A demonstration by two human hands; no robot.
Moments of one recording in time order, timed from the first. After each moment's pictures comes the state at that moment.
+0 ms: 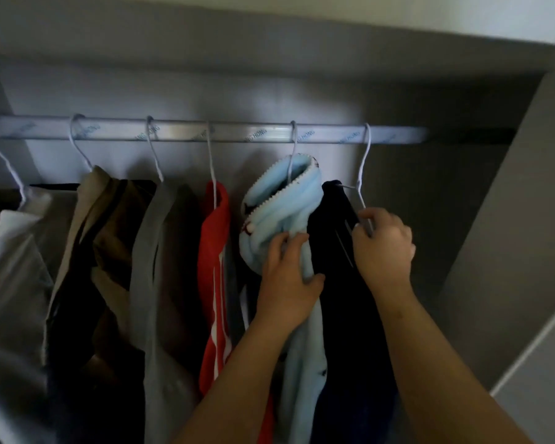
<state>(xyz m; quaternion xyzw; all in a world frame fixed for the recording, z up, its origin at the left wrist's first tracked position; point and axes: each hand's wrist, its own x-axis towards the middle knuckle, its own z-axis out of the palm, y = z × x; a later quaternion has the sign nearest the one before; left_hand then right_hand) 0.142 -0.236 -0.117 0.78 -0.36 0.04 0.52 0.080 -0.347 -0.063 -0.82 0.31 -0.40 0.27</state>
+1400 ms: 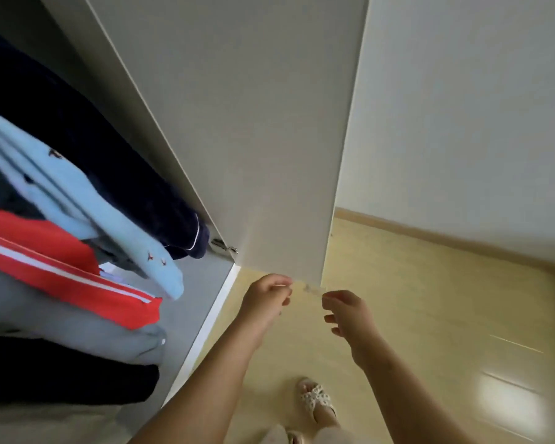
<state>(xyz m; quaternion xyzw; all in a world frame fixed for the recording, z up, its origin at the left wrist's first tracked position) -0.247 -0.032 -0.287 0.69 -0.39 -0.55 0.25 -0.387 -0.014 -0.306 -0.28 0.69 -0.32 0.59</state>
